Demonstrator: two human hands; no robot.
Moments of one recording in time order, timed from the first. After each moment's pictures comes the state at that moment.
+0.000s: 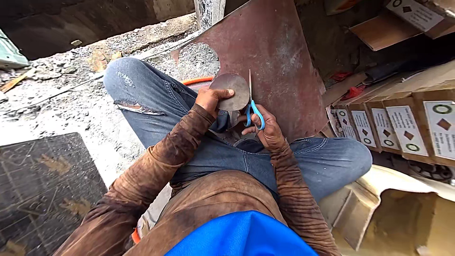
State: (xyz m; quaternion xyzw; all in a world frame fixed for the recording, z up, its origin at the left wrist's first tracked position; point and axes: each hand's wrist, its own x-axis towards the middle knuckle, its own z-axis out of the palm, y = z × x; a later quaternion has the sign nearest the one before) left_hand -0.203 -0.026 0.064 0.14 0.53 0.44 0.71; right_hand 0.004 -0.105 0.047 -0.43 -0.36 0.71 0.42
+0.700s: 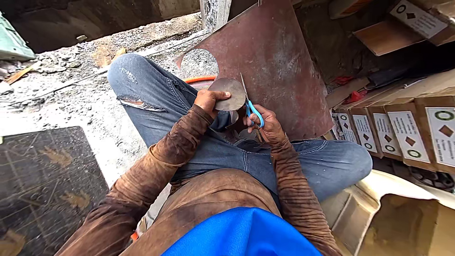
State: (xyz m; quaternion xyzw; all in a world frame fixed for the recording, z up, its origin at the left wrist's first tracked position) left_hand -0.211 -0.034 0.053 0.09 0.54 0.44 0.71; right_hand 0.016 -0.093 0.029 -0.42 -0.38 0.73 0.39
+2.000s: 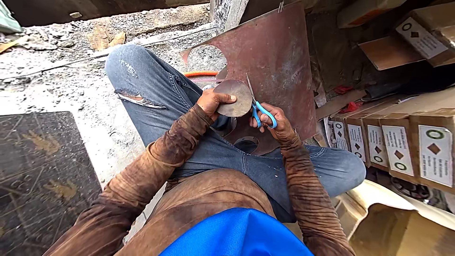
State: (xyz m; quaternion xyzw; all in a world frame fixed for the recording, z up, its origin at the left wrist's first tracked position) left_hand -0.229 -0.048 0.037 0.15 0.47 0.43 0.76; right_hand 0.031 -0.062 0.038 -0.37 -0.49 0.73 0.30
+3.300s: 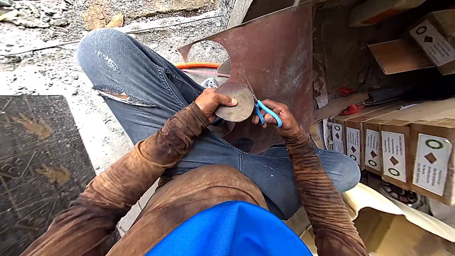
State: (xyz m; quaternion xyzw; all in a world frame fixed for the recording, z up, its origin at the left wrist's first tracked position) left_hand -0.229 -0.049 0.059 0.07 0.50 0.38 0.78; right_hand 0.045 -0.045 0.049 -0.38 -0.56 0.70 0.22
